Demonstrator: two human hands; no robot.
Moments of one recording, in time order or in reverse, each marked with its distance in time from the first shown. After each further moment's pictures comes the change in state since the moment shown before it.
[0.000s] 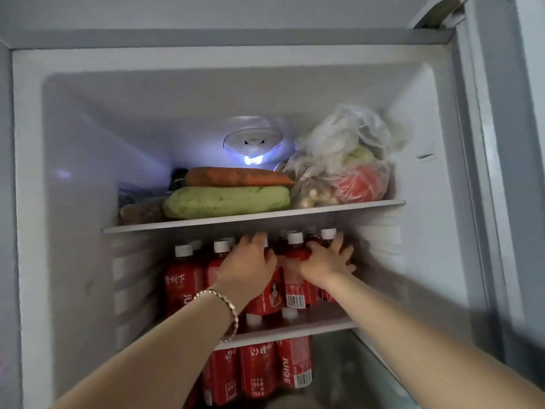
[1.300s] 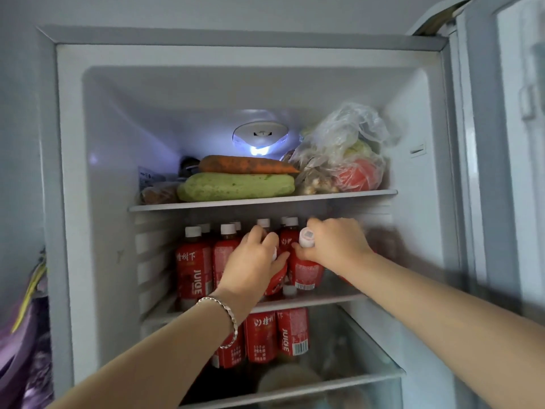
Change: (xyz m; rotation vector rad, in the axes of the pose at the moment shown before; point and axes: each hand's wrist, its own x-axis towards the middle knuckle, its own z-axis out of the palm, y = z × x) left_hand -0.058 0.010 -0.021 0.077 0.246 0.287; right_hand -0.050 0.000 -0.036 -0.480 0.461 -0.627
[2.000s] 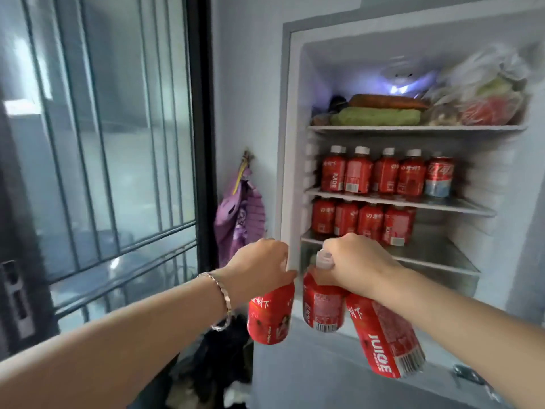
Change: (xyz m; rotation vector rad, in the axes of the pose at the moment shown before) left_hand -0.256 0.086 -0.242 0.270 -0.597 -0.561; right_hand -0.219 -0.159 -0.163 0.593 -0.531 -0.453
